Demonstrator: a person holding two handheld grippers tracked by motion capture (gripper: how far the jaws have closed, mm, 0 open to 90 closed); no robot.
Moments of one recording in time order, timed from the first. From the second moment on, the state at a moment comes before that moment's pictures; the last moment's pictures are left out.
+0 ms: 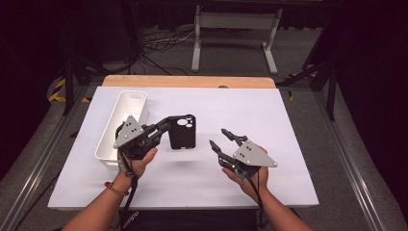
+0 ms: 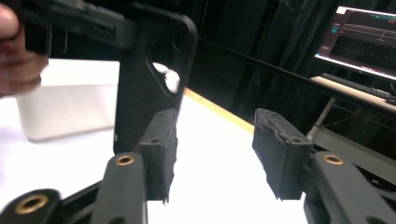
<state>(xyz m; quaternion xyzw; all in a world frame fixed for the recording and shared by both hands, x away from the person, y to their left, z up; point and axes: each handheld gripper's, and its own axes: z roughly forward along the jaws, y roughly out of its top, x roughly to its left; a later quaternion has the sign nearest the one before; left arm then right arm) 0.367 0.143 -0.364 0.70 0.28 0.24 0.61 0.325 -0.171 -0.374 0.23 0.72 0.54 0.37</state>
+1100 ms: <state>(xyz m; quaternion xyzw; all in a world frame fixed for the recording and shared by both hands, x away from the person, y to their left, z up) 0.375 0.174 -0.340 0.68 0.28 0.27 0.62 0.310 -0.214 -0.422 0.26 0.74 0.49 0.37</state>
